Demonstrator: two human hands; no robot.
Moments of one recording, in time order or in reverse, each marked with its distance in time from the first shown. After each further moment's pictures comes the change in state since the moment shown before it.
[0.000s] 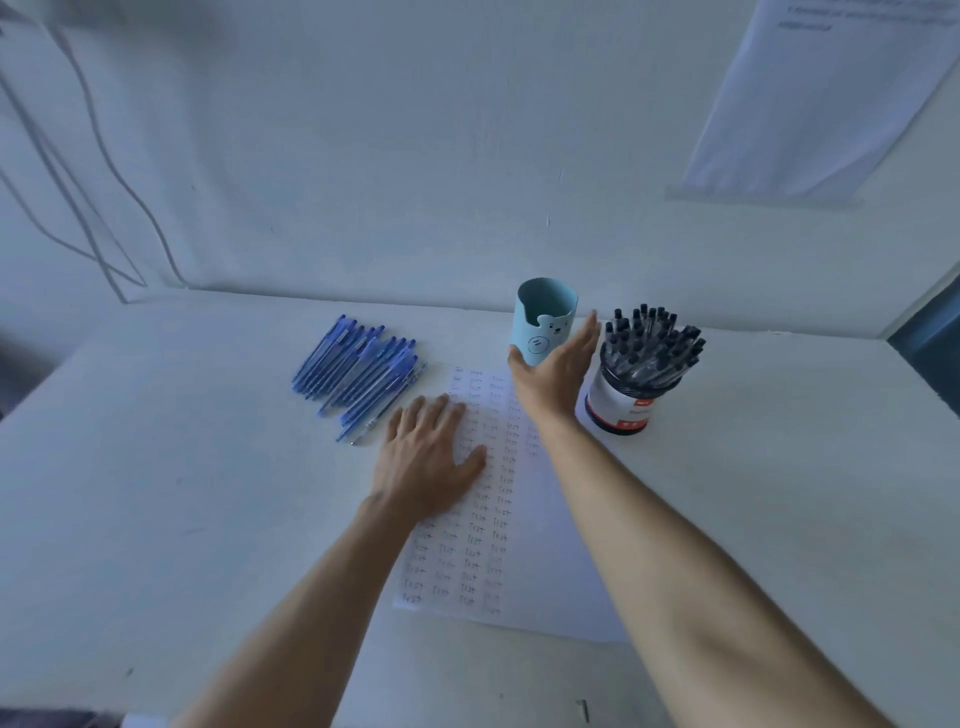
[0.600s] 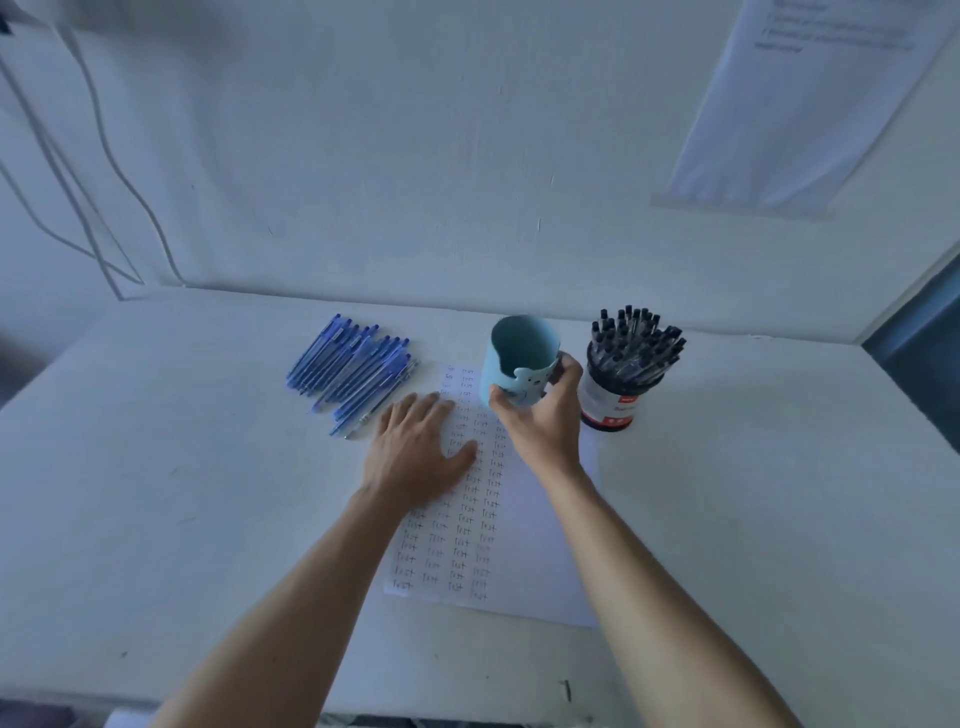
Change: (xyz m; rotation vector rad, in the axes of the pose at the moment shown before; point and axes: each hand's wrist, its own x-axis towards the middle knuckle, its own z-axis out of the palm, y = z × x) left_hand -0.001 -0.001 0.001 -0.075 0.055 -0.014; right_hand -0.059 -0.002 -0.045 0.264 -0.147 -0.095
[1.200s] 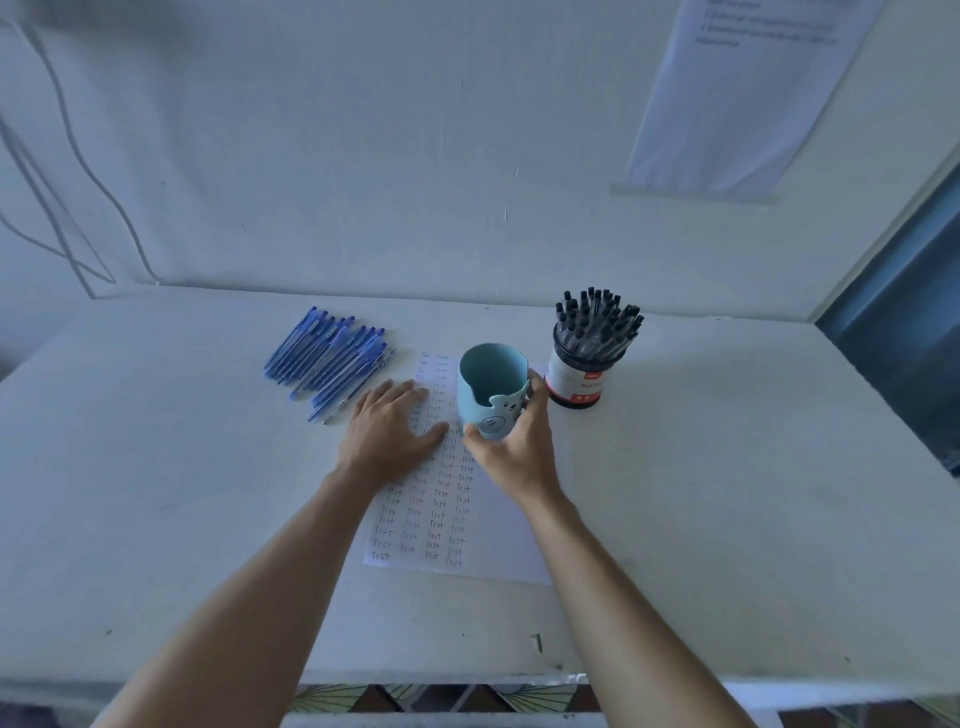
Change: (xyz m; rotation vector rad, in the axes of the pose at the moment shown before) left_hand -0.002 -0.003 -0.003 -0.113 0.031 -0.010; right_hand -0.054 0.003 -0.022 -0.088 -0.116 0.044
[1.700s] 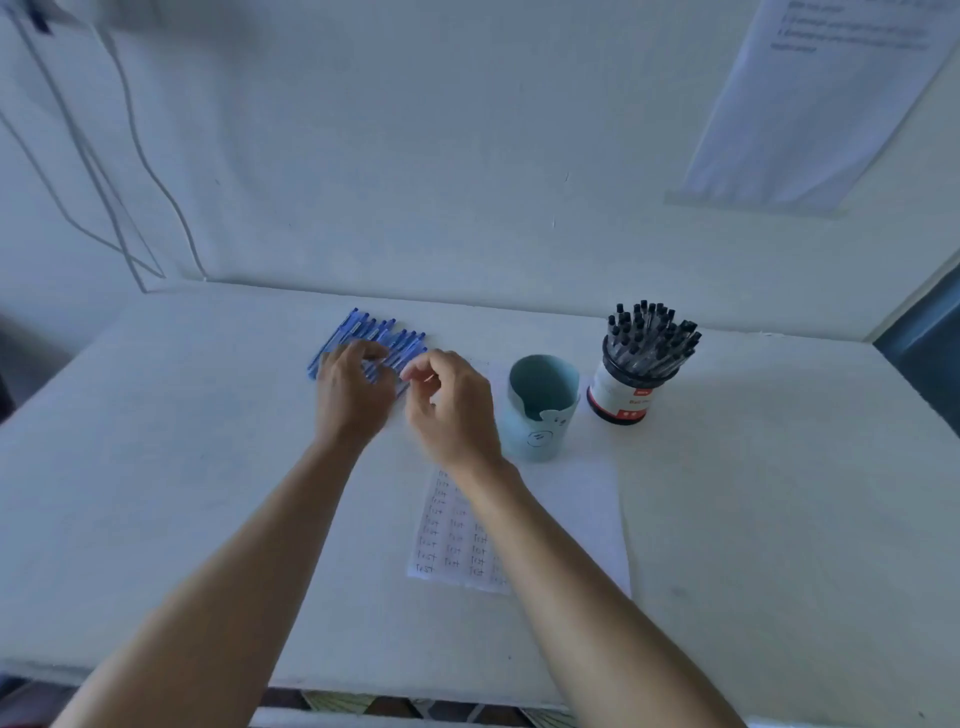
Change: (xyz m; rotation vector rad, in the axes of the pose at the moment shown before) left_hand 0.020 -0.044 -0.058 -0.314 0.483 -0.217; right_hand 0.010 -0.094 0.087 -0.091 -0.083 -0.321
